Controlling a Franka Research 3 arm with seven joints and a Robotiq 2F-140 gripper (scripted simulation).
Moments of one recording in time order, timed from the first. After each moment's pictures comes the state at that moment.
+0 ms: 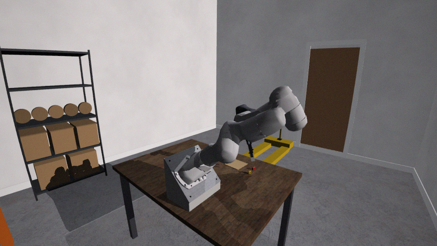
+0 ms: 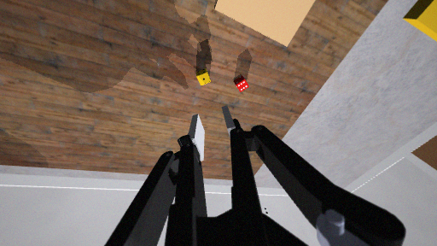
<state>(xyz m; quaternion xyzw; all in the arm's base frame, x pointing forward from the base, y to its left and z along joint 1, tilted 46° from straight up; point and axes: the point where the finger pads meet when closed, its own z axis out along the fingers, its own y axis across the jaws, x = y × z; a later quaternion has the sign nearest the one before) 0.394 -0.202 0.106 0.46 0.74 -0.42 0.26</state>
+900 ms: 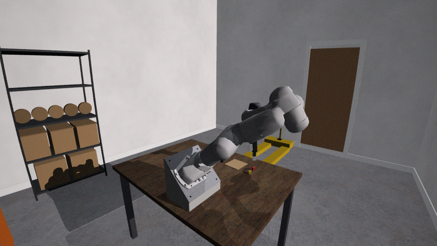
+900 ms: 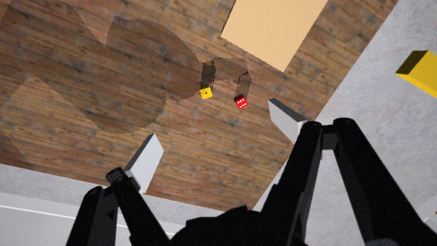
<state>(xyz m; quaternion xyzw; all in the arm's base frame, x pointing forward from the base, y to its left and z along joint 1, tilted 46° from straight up) 0.402 -0.197 0.110 0.48 0.79 -0.36 0.15</state>
